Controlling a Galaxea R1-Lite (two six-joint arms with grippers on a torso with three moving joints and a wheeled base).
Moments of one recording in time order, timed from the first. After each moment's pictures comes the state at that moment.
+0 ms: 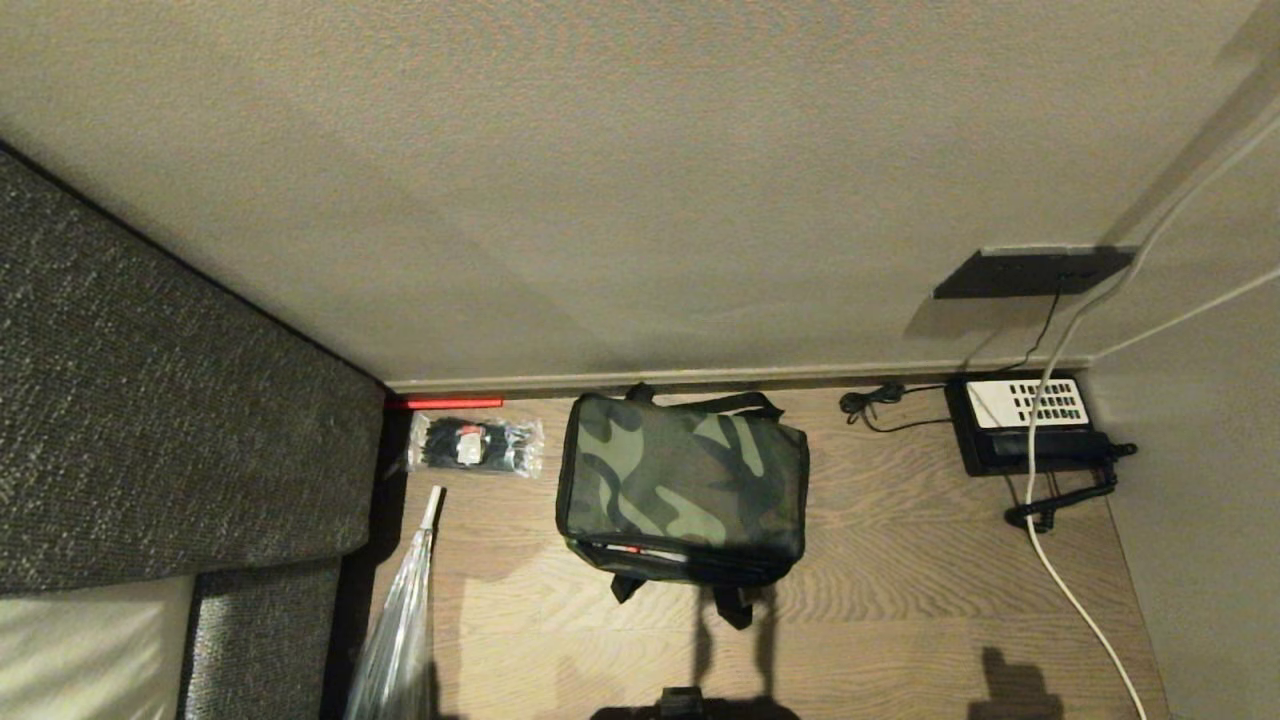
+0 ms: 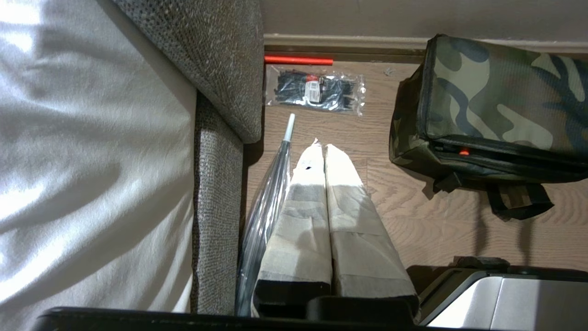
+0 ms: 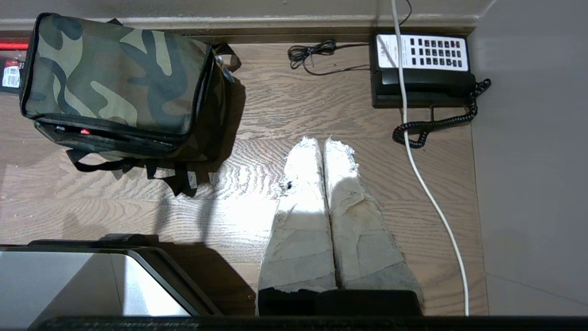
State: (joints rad) left arm 0.00 0.00 0.00 0.01 0.01 0.00; right arm 0.00 0.00 0.00 0.00 0.01 -0.04
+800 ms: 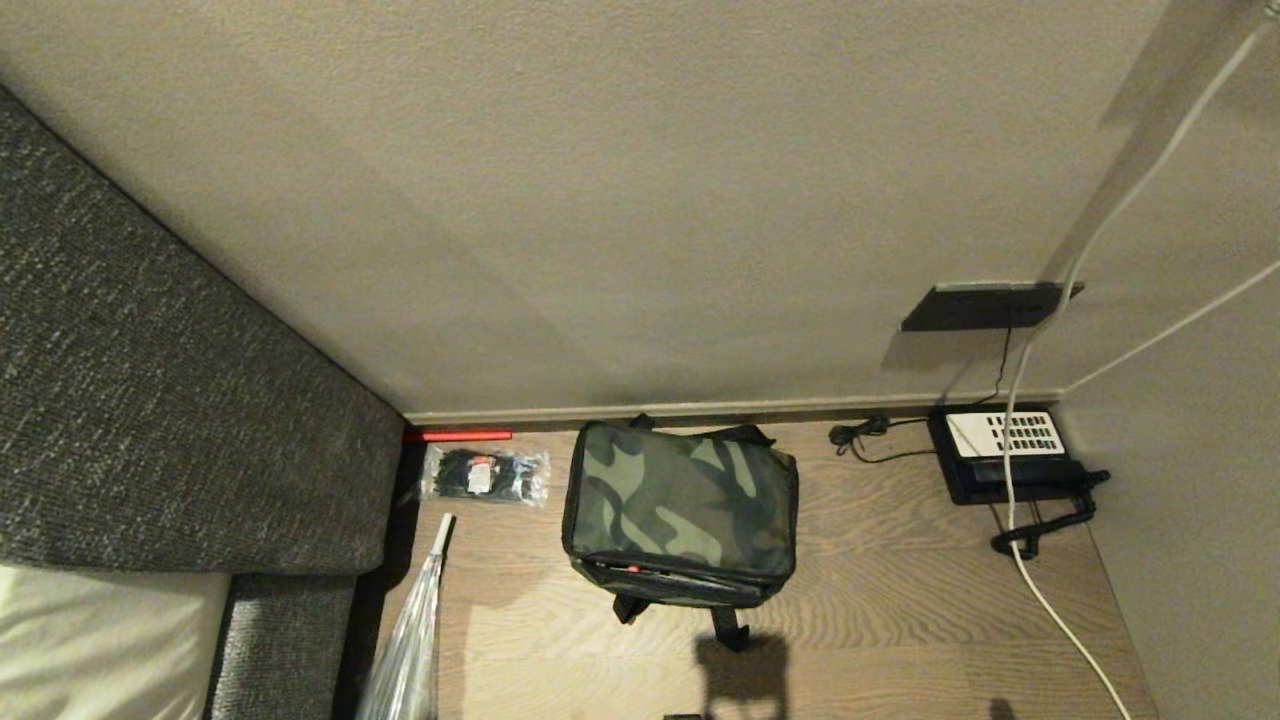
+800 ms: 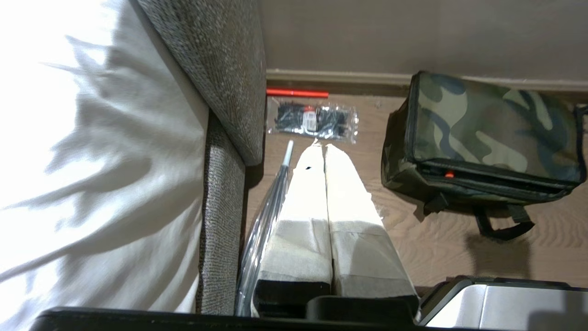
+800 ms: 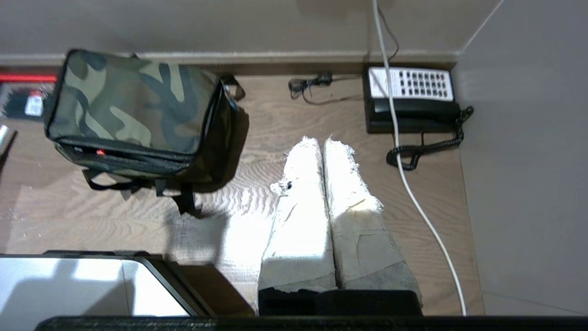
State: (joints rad) left arm 0.00 0.00 0.00 0.00 0.01 -0.01; right arm 0.00 0.00 0.00 0.00 0.01 -0.04
